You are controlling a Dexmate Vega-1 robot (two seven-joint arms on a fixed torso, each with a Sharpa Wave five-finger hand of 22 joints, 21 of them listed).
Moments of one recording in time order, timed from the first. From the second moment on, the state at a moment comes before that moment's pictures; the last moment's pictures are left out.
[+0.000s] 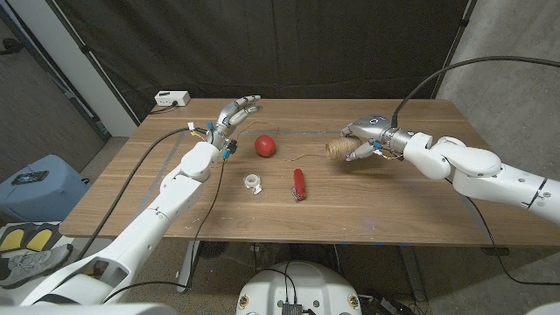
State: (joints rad) left arm 0.83 0.48 0.34 -1.47 -0.22 -0.24 0.07; left_hand 0.91 -0.01 0.66 -0.20 0.29 0.45 0.00 0.23 0.19 0.33 -0.07 0.30 0.24 0.28 -0.01 0.21 0.17 0.32 0.04 0.24 0.18; right arm -0.69 -1.20 -0.75 -2.00 -0.62 -0.09 0.00; right_hand 0.88 -0.17 0.47 -0.16 0.19 0.64 -0.06 0.45 0.23 0.60 -0.05 0.59 0.41 0.52 -0.05 0.31 0.32 0.51 -0.05 0.21 0.17
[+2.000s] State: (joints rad) left arm 0.60 0.54 0.62 -1.36 -0.15 -0.25 -0.04; left_hand 1.02 -0.06 0.52 -0.16 0.21 0.48 -0.01 0.22 0.20 0.35 -0.09 0.36 0.31 0.33 -0.03 0.21 0.19 0.32 0.04 0.23 0.19; right arm -0.62 -1.13 -0.69 -2.05 -0.54 -0.12 -0.01; right_hand 0.87 -0.16 0.46 -0.15 0.18 0.65 -0.05 0.46 0.23 0.62 -0.05 0.60 0.40 0.56 -0.05 0.31 0.36 0.52 -0.05 0.21 0.17
